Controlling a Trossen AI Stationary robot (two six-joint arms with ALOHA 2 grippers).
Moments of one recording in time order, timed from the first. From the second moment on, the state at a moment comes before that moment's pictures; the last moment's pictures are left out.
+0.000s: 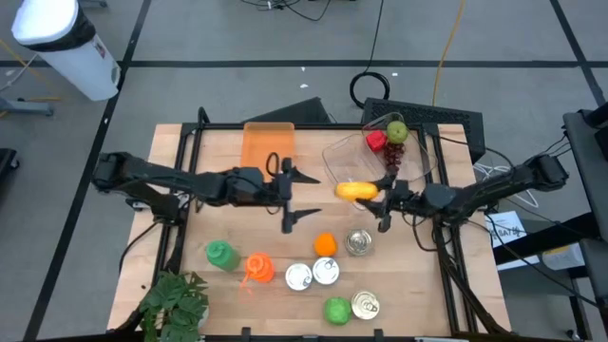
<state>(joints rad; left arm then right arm) -0.11 1.43 1.09 0.22 -0.15 0.15 0.22 0.88 0.31 0.68 0.45 0.07</state>
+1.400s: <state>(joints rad) -0.04 1.47 1.09 0.05 -0.19 0.02 -0.07 0.59 0.29 -0.47 0.92 0.52</state>
